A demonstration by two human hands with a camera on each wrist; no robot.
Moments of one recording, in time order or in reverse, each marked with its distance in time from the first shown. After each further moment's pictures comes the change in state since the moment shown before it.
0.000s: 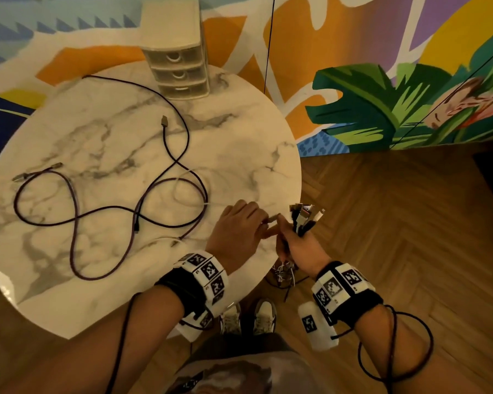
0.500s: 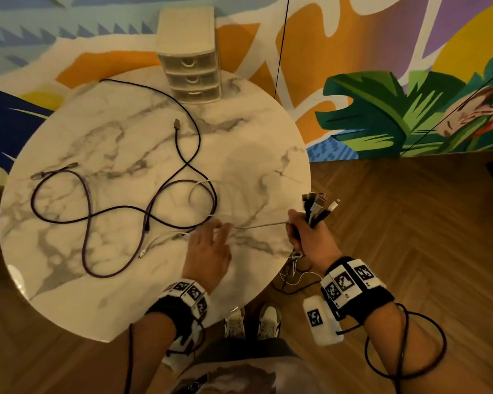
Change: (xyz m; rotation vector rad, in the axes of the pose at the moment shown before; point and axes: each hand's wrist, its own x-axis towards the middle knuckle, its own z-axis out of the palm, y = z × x) left_hand -0.073 -0.038 0.012 0.072 0.078 -0.315; right_hand 0.006 -0.025 -0.002 0.133 0.083 0.018
